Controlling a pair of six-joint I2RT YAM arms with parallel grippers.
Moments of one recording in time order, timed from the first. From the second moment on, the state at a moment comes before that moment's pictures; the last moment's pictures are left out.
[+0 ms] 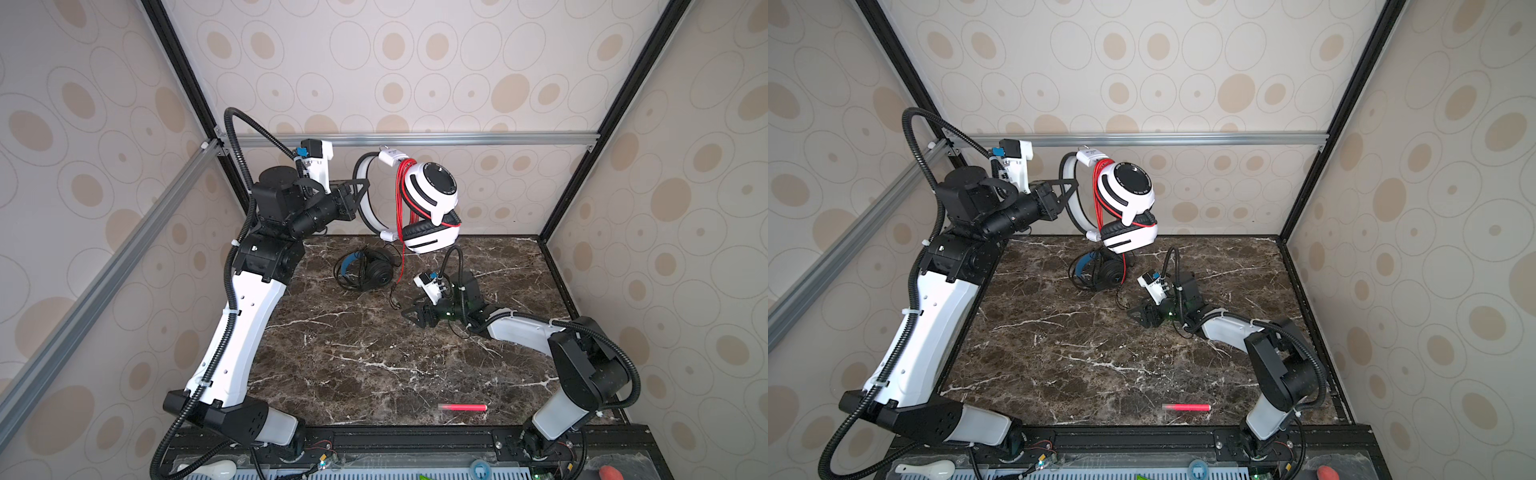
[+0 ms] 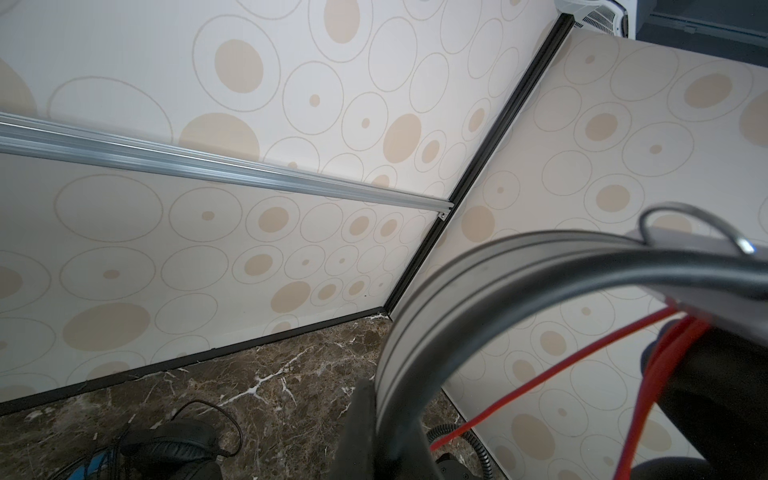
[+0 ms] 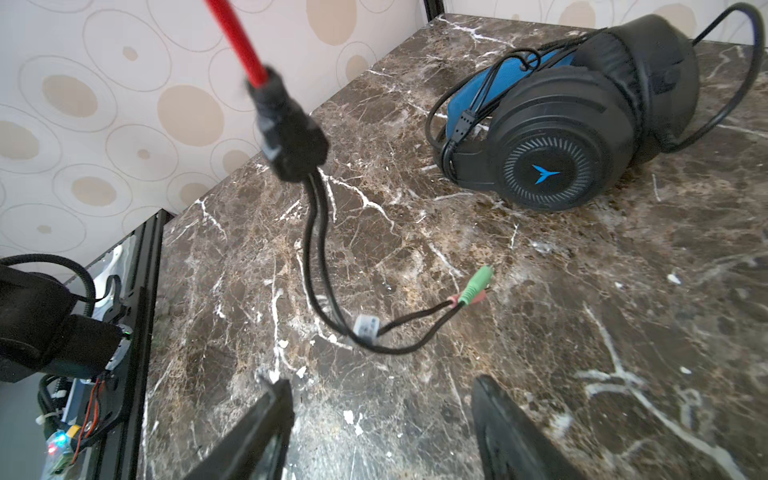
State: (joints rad) left arm -0.30 1.44 1.89 -0.44 0.42 -0.47; right arm 0.53 1.65 0.88 0.23 -0.61 0.06
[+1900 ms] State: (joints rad) left arm -0.30 1.51 2.07 -0.61 0.53 -0.45; right arm 0.53 1.65 0.86 0.29 -0.83 0.13
